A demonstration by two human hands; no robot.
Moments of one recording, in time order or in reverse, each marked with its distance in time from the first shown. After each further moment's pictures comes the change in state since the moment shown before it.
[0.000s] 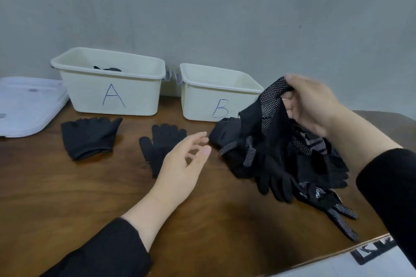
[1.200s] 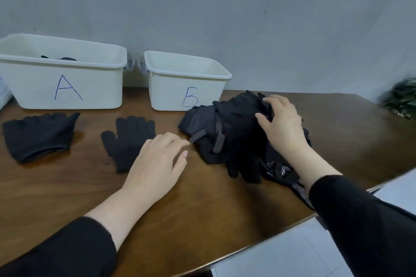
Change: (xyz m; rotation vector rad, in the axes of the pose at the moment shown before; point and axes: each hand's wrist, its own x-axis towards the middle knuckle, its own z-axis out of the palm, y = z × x) left_hand 0.002 -0.021 0.017 0.687 -0.108 0.303; right_hand -0.032 0.101 -0.053 -1.182 0.488 -0.207
